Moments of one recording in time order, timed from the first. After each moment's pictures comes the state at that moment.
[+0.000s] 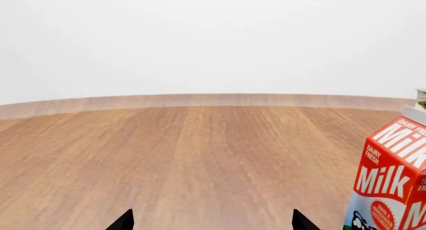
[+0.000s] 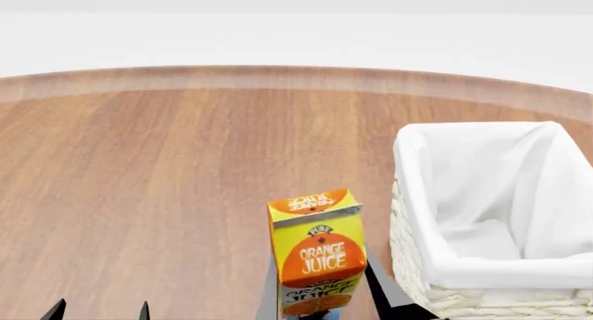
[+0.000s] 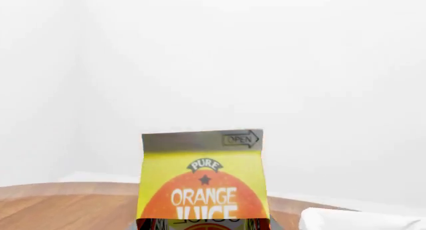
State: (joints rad) left arm -0.05 -0.28 0.35 -0.02 -0.28 0.07 -0.33; right arm 0.04 0.37 -0.42 -0.83 0.28 0.41 0.43
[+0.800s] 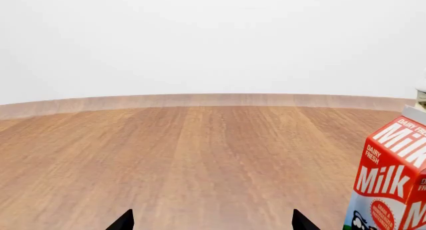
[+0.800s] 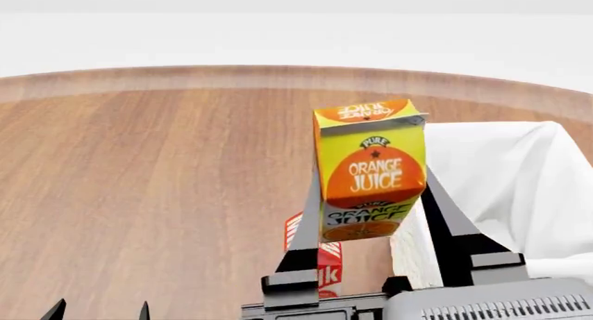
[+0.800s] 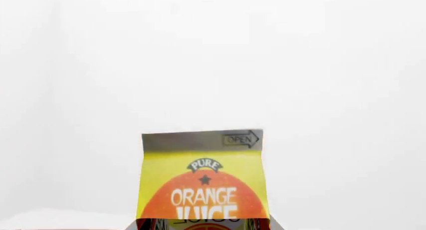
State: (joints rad) left arm -0.05 -0.29 0.36 -0.02 -0.29 0.07 -0.34; right arm 0.30 0.42 -0.29 -1.01 0.51 0.70 0.59
